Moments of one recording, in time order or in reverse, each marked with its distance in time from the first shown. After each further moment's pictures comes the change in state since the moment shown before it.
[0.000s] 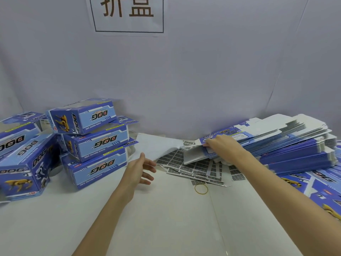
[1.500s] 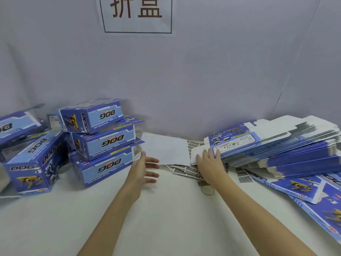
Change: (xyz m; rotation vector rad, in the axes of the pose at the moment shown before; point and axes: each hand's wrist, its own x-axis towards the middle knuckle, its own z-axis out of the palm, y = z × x) left_hand 0.002 -0.004 -0.003 -0.162 0.051 -0.071; right_hand -0.001 -0.097 0.037 0.024 -0.229 0.170
